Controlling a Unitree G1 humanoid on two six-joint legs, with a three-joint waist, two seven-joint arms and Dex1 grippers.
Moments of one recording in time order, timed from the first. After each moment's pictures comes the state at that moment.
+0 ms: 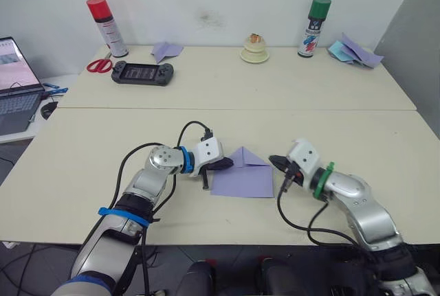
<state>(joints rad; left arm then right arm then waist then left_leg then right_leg) -0.61 0.44 -0.30 0.48 0.01 -0.06 -1.06 -0.12 -0.53 0.13 -0.32 0.10 0.44 0.68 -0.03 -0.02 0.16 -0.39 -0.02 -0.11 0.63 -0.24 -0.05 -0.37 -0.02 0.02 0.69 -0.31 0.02</state>
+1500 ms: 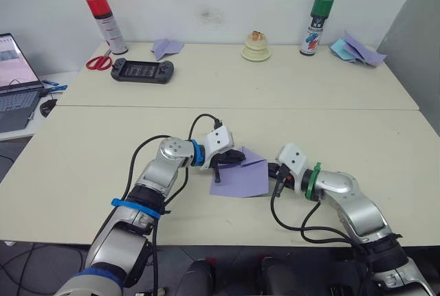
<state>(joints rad) -0.66 0.37 -0.28 0.43 -0.04 0.10 -1.08 -0.27 -0.43 0.22 -0.17 0.10 0.42 0.73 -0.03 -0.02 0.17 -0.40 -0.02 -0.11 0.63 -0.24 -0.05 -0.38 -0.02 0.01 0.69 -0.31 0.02</state>
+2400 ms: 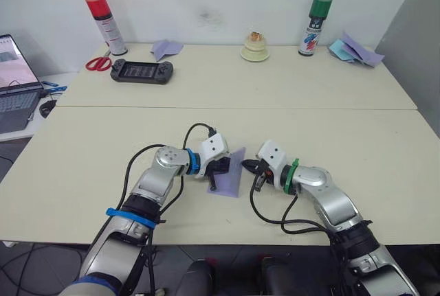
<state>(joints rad) -0.57 0.39 -0.26 0.36 -0.06 0.19 -1.05 -0.38 -0.30 0.31 0.00 0.04 0.39 0.67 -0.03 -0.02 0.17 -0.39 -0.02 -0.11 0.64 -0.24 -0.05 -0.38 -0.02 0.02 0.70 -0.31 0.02</state>
